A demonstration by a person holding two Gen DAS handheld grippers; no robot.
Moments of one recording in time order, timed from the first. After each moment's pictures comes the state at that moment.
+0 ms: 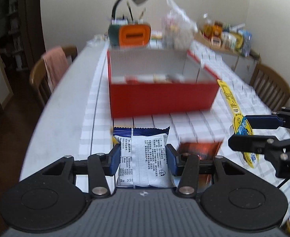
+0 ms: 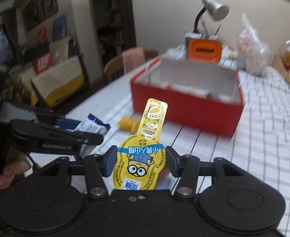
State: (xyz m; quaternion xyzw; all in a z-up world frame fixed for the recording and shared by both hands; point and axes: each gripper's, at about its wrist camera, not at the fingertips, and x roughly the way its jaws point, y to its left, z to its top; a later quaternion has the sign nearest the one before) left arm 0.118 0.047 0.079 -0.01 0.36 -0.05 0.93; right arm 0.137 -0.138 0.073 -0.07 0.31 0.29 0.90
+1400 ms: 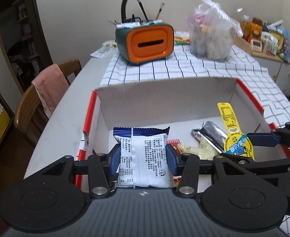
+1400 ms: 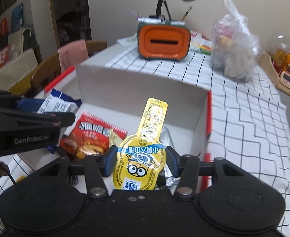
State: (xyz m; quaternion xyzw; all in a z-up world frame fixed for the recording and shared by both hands) left arm 0.359 0.004 0.048 0.03 0.39 0.03 0.92; right arm 0.391 -0.131 0.039 -0.11 0.37 0.19 0.90
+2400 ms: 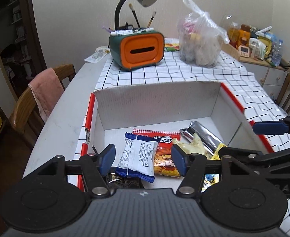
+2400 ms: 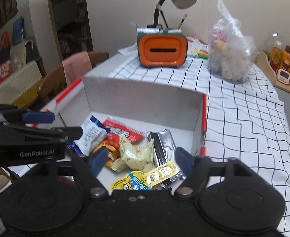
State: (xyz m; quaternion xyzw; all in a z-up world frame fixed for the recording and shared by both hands) left arm 0.326 0.010 0.072 0.02 0.37 0.00 0.93; right arm 0.364 -0.149 0.068 -0.07 0.35 0.21 0.91
